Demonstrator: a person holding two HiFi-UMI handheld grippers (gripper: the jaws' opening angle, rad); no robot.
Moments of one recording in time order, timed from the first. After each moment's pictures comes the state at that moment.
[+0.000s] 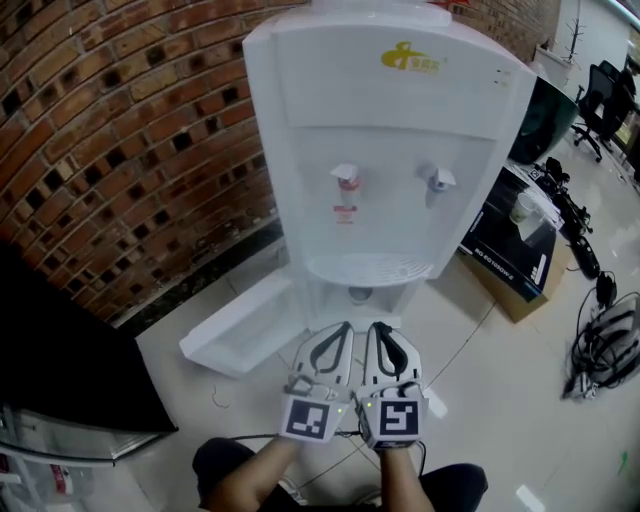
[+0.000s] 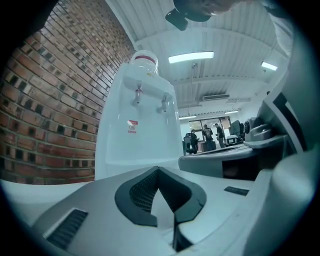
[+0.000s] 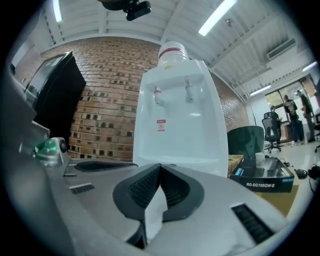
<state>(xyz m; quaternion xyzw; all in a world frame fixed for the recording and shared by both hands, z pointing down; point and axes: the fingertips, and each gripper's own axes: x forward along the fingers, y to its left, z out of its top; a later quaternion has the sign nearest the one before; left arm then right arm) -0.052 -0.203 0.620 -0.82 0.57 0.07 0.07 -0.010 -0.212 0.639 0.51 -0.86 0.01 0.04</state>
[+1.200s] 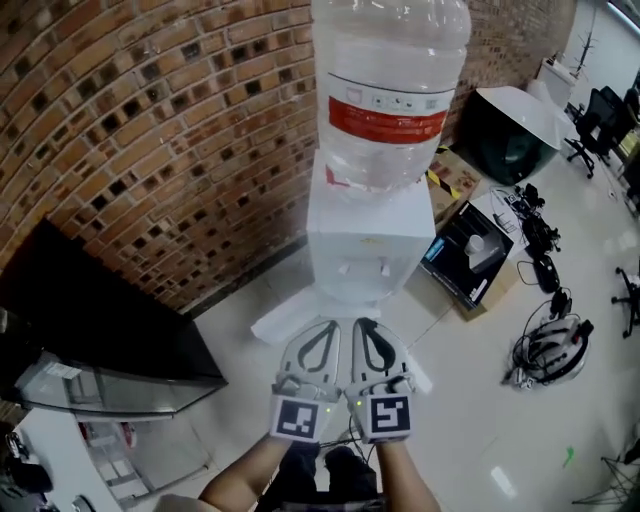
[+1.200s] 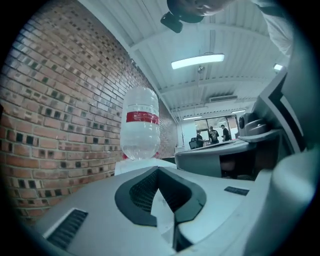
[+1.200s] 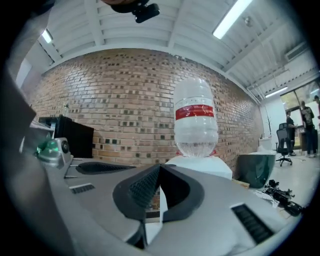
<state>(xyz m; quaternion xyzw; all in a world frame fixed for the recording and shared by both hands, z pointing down) -0.064 -0.097 0.190 -0.80 0.60 0.02 0.04 -0.029 -0.110 0.203 0.45 -0.89 0.03 0.06</state>
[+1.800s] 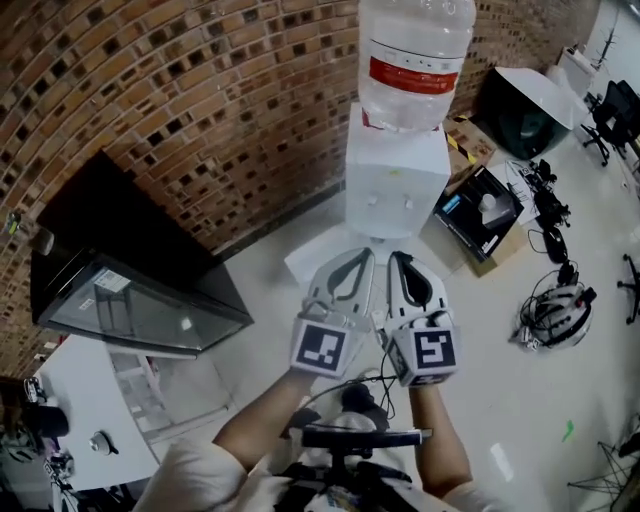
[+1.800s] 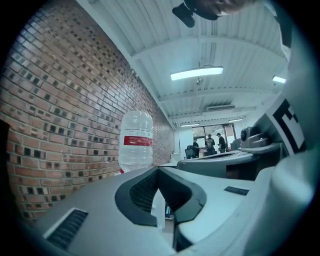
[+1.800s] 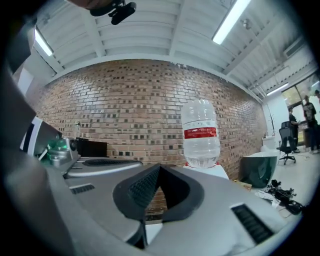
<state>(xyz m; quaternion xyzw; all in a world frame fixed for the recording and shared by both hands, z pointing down) -0.051 -0.007 0.072 -0.81 0.58 0.07 0.06 -0.011 -0.016 0.103 0.43 -0.90 0.02 0.04</state>
